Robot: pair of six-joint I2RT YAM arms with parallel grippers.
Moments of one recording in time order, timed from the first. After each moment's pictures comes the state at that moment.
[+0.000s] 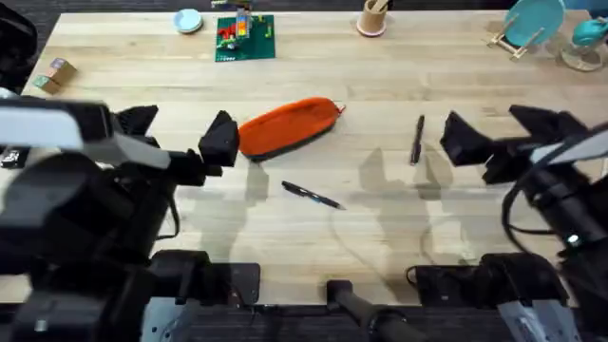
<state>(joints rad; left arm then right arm) -0.01 0.18 0.37 -0.44 0.01 0.05 -0.02 0.23 0.31 -0.34 -0.10 -0.01</state>
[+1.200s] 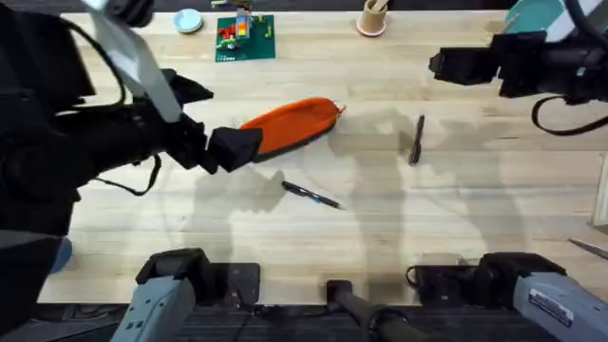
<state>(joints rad) 0.14 0.78 0.81 -0.83 0.59 0.55 -0.02 1.01 0.96 -0.63 -0.36 0.00</state>
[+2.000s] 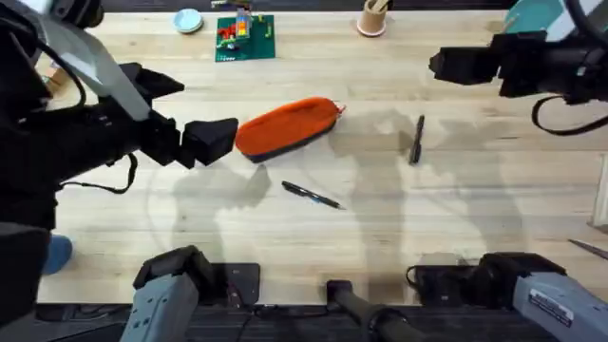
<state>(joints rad) 0.36 0.78 0.81 -0.82 0.68 0.67 -0.02 1.01 0.96 -0.63 -0.36 0.00</state>
